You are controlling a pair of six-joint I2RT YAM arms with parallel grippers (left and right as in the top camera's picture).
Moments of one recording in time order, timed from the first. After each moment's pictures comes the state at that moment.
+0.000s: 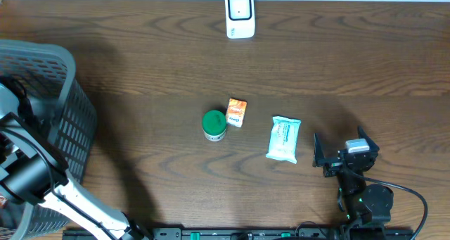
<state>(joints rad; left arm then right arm) 0.73 2.13 1.57 -1.13 -0.45 -1.46 0.03 0.04 0.01 -0.06 -0.10 -0.11</state>
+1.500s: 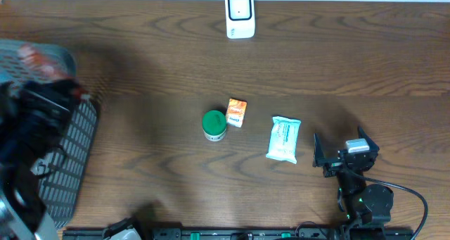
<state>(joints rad) 0.45 1.05 1.71 -1.26 0.58 -0.68 0.03 0.04 0.01 -0.06 -0.10 -0.11</state>
